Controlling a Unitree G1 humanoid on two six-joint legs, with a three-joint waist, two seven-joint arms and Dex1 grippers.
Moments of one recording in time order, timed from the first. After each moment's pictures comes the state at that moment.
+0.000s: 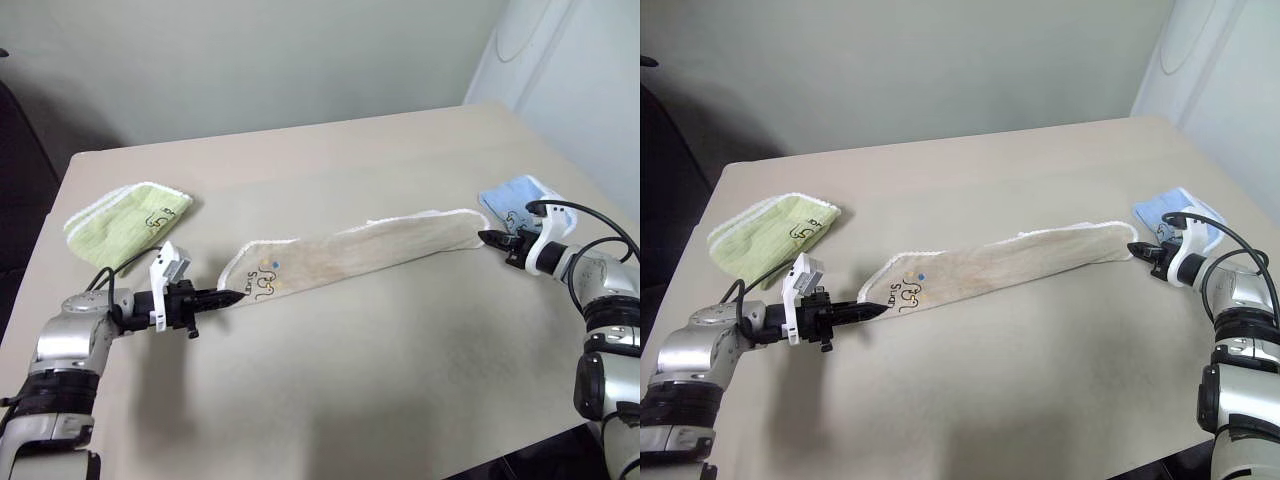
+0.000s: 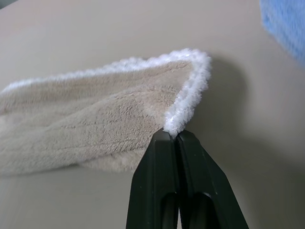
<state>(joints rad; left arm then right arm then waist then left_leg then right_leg) -0.28 0.84 0.14 0.24 -0.48 0.55 -1.28 -0.83 -0.69 -0.22 0.89 0.32 0.53 0.88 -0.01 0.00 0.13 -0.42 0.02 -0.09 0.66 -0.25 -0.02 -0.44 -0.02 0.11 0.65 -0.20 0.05</state>
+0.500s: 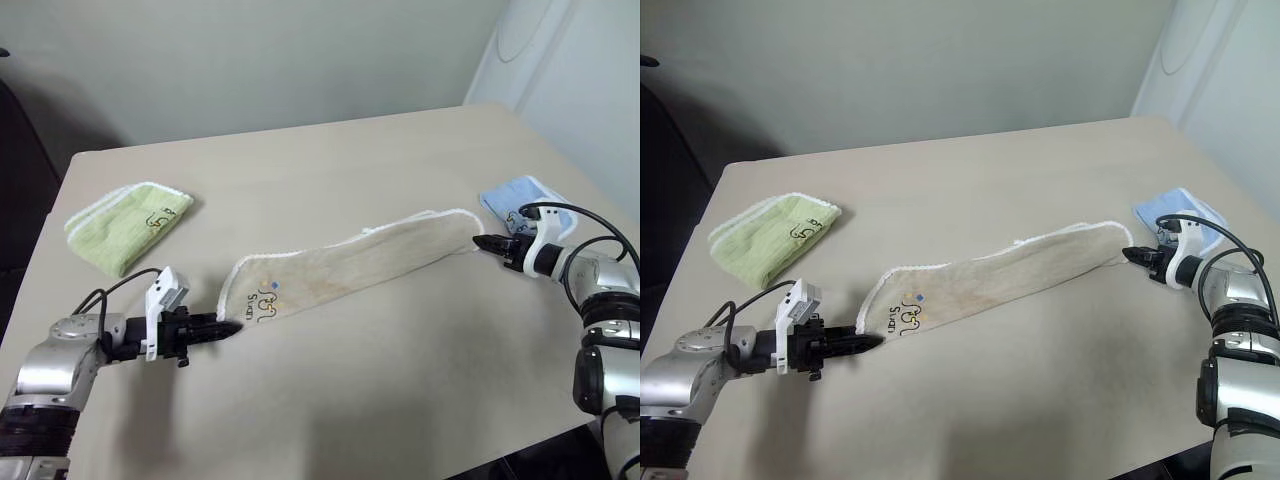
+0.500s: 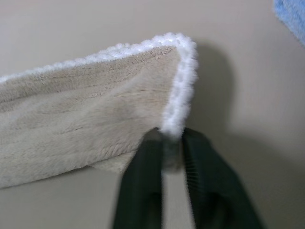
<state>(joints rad) -0.13 0.88 0.15 0.08 -0.52 0.58 -1.26 -0.83 -0.69 -0.18 0.94 0.25 0.51 0.92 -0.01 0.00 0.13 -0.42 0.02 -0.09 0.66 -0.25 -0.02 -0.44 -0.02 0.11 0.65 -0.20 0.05</state>
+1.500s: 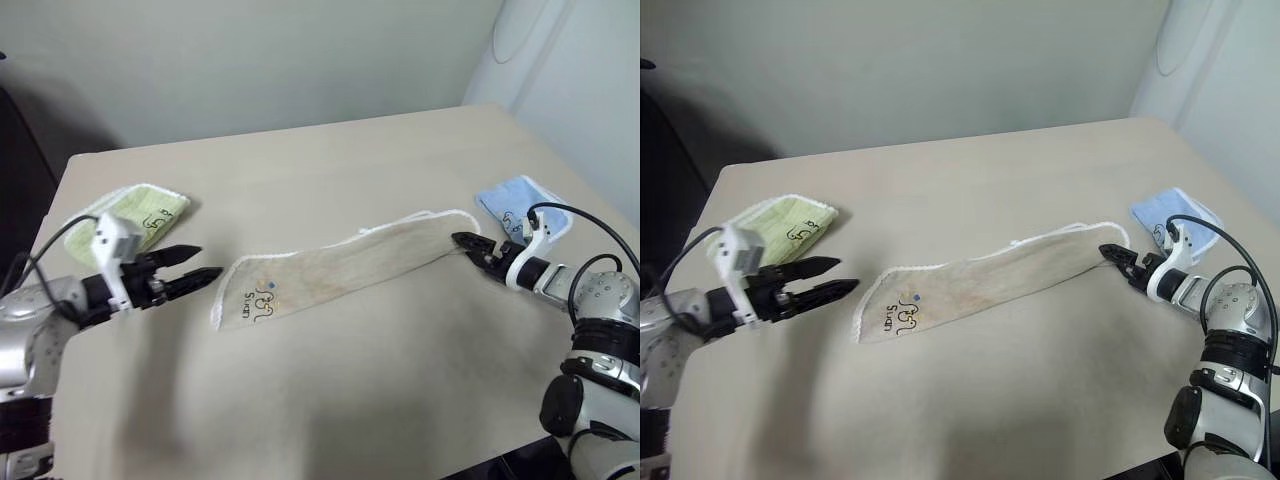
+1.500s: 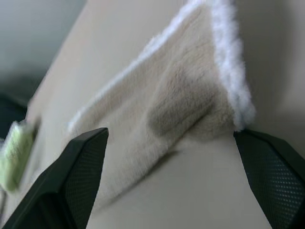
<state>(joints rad) -0.22 0.88 0.31 -0.06 -0.59 0.57 -1.06 -0.68 -0.47 -0.60 0.43 0.62 1.20 0.46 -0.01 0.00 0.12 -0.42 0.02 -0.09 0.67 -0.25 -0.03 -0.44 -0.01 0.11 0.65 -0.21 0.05</state>
